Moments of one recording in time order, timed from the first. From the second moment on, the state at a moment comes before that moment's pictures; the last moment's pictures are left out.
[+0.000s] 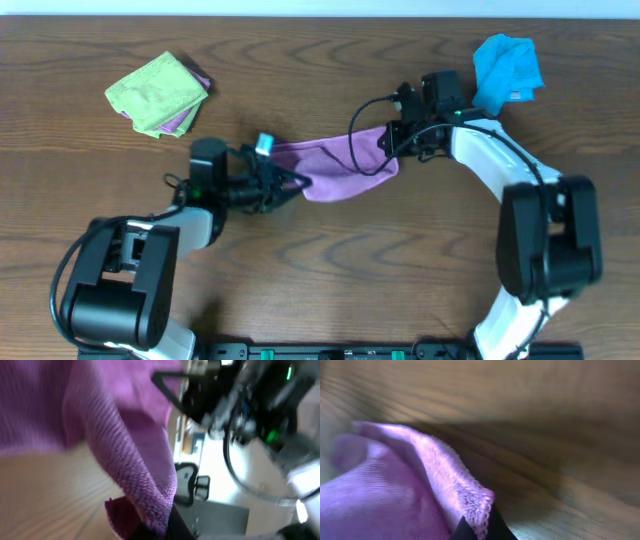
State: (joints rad) left arm -0.14 1.73 0.60 0.61 1.15 -1.10; right arm 0.17 1.91 1.28 -0.47 -0.46 0.13
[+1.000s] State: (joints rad) left arm 0.05 1.99 1.51 0.04 1.20 -0.96; right arm 0.18 1.76 1.62 -0.63 -0.27 0.15
